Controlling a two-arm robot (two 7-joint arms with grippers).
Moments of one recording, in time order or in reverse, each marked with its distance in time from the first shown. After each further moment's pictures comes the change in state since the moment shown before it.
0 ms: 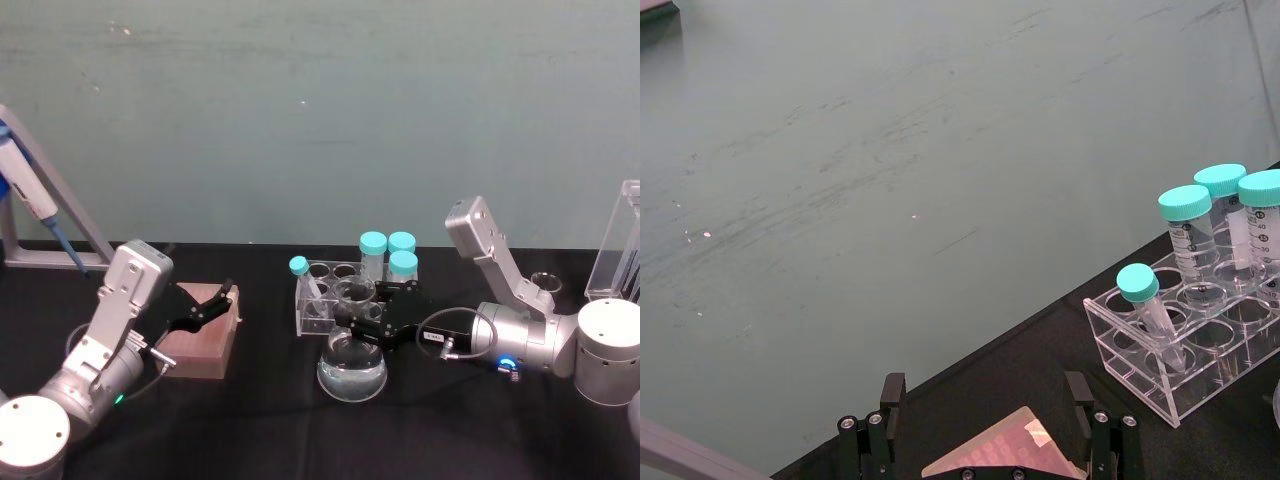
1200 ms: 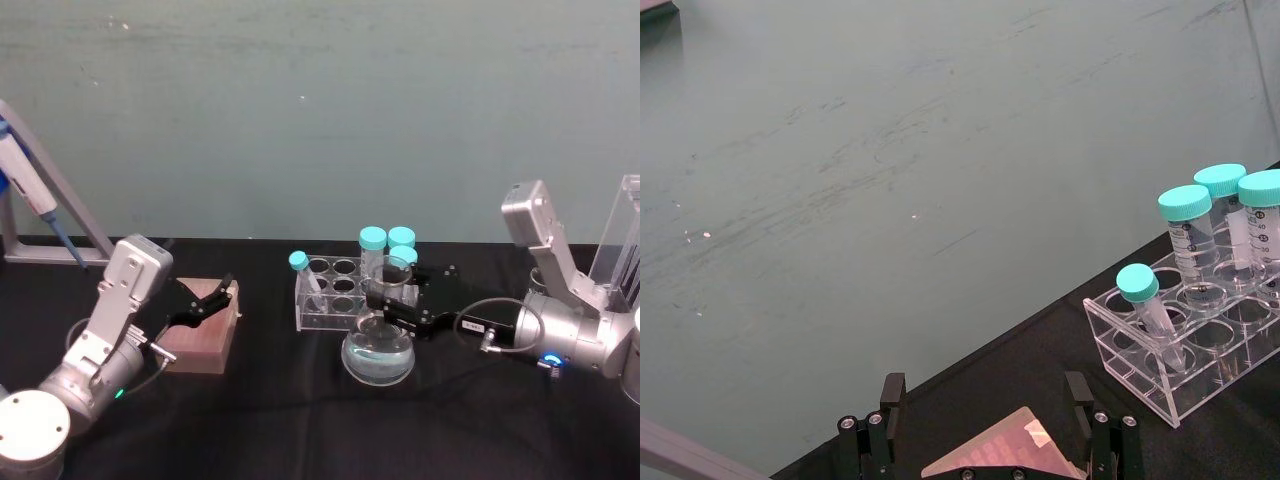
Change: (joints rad) left arm 0.000 0.000 0.000 0.000 0.000 0.000 0.000; right arm -0.105 0.131 0.049 -0.253 0.058 0.049 -0.042
